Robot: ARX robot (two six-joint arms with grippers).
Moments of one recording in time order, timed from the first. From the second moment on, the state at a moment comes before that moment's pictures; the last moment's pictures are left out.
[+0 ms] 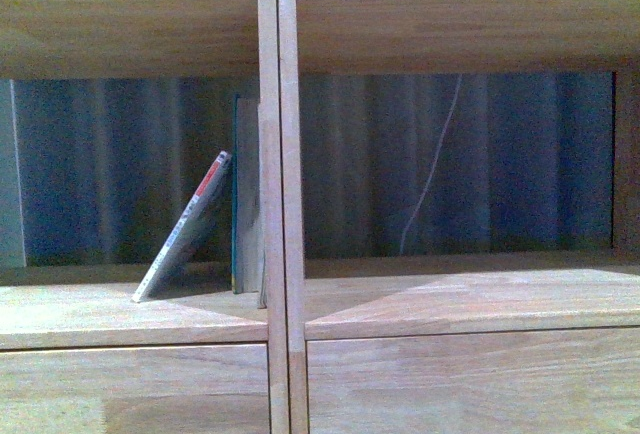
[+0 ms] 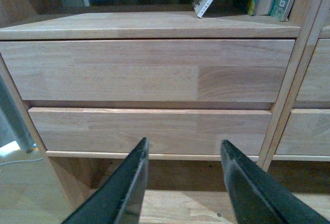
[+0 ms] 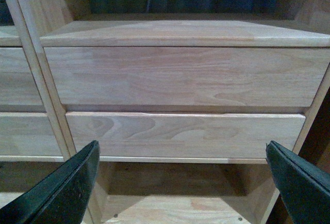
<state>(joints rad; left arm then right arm) -0.02 -0.01 0.00 -0.02 -0.02 0.03 0.00 0.01 0.01 0.00 0.00 0.00</state>
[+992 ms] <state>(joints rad) -0.01 -0.01 0.00 -0.02 0.00 0.01 0.00 0.01 0.01 0.00 0.00 0.00</state>
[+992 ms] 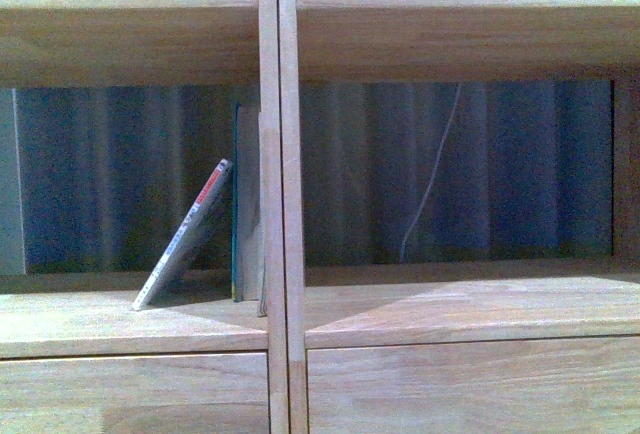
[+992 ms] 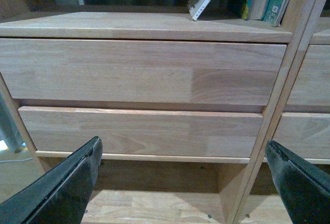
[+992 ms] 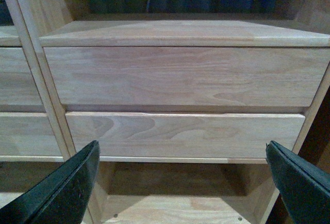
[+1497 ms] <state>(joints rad) -0.01 -0.01 0.00 -0.02 0.00 0.01 0.00 0.01 0.01 0.00 0.00 0.00</state>
